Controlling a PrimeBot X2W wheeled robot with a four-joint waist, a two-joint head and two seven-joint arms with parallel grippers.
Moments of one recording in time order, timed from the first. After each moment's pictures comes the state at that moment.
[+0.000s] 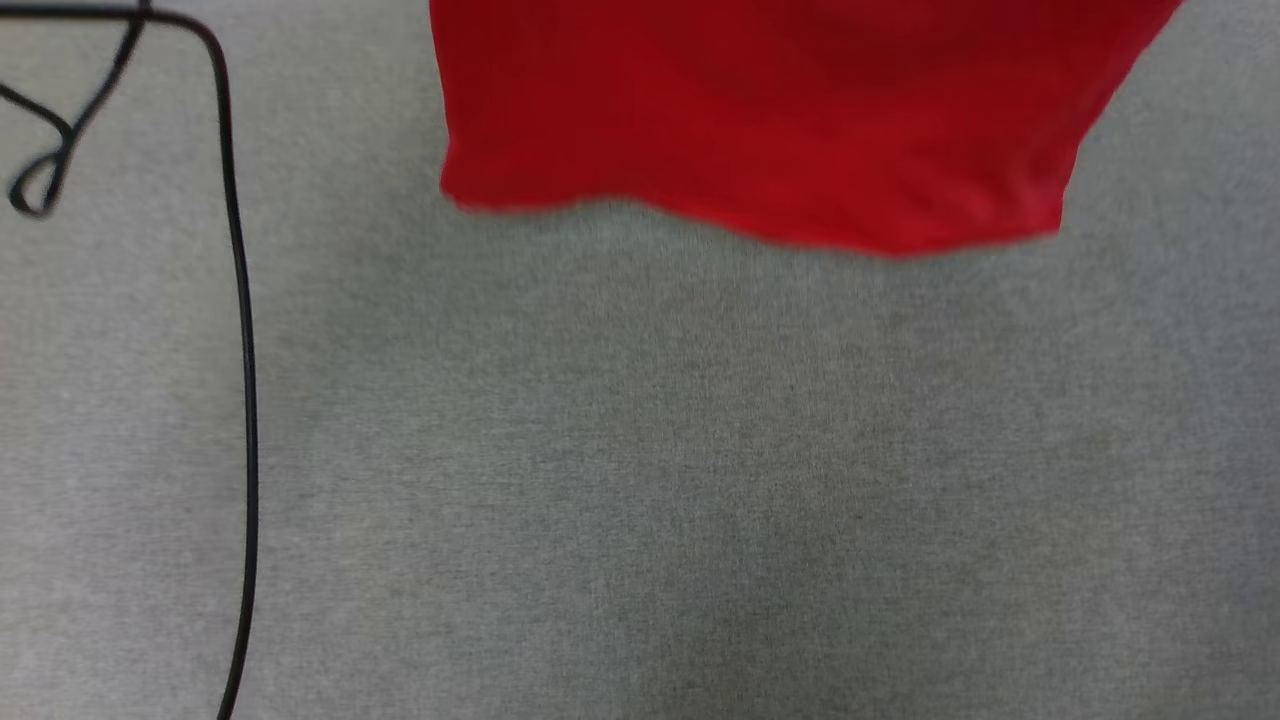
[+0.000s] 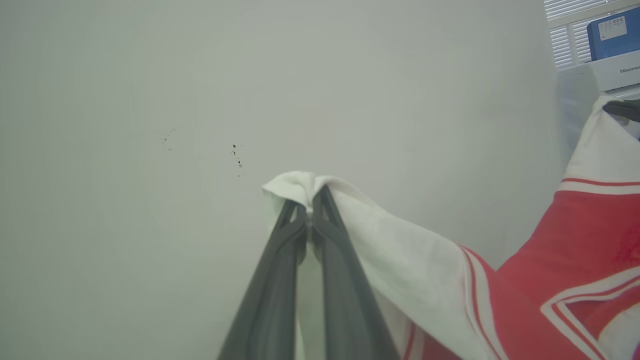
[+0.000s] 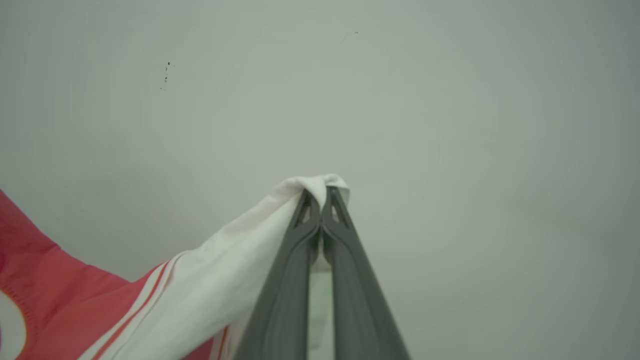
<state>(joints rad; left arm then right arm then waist) -1.45 0.62 -0.61 0.24 -0.76 -0.08 -0.08 -1.15 -0.54 0.07 0.10 0.39 0.13 0.18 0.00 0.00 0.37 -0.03</state>
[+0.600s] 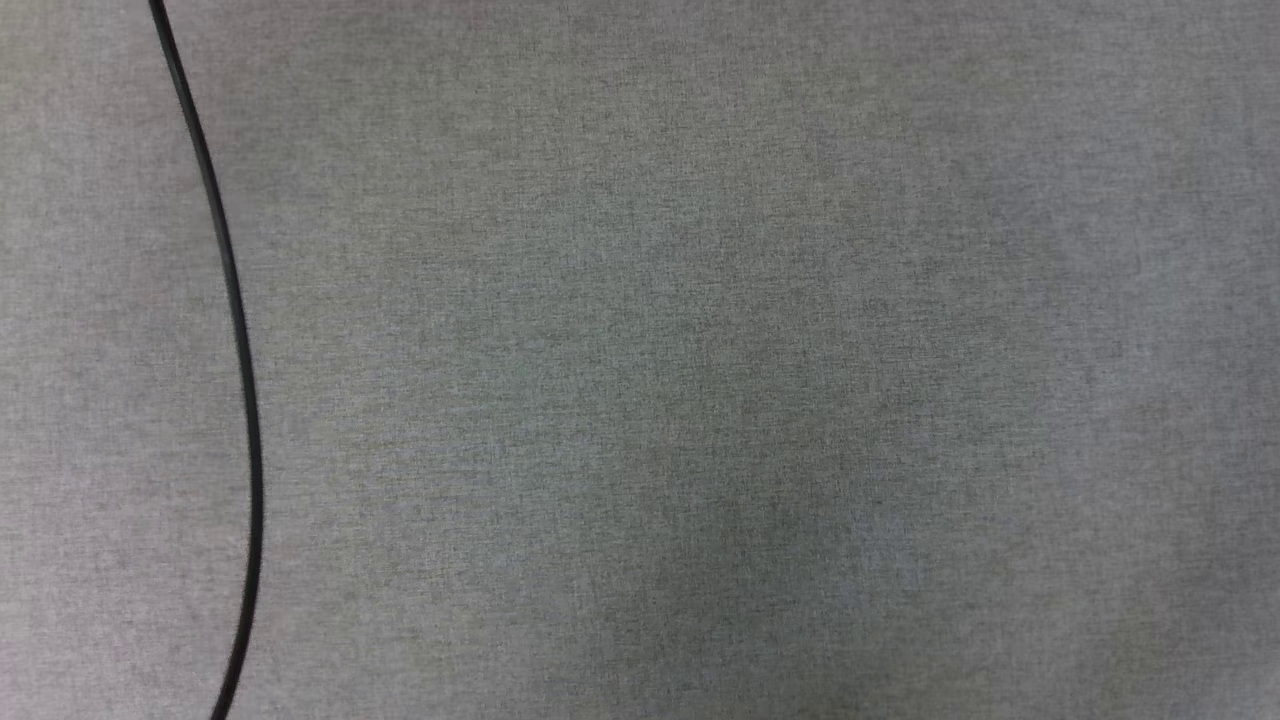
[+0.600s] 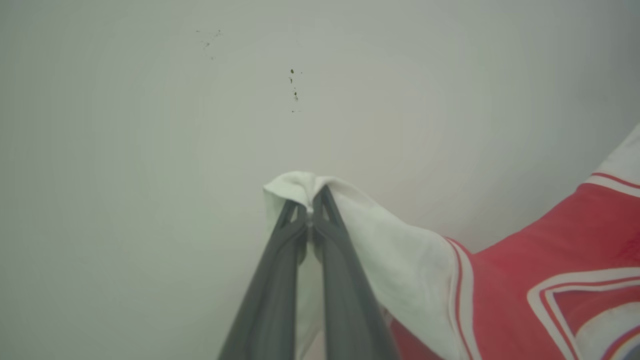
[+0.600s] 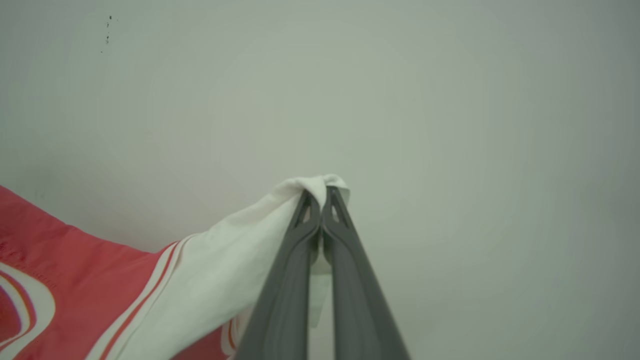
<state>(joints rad) -1.74 0.54 -0.62 0.62 -0.74 -0.12 -0.22 -1.62 -0.47 0.22 0.54 0.32 0.13 -0.02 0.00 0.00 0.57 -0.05</state>
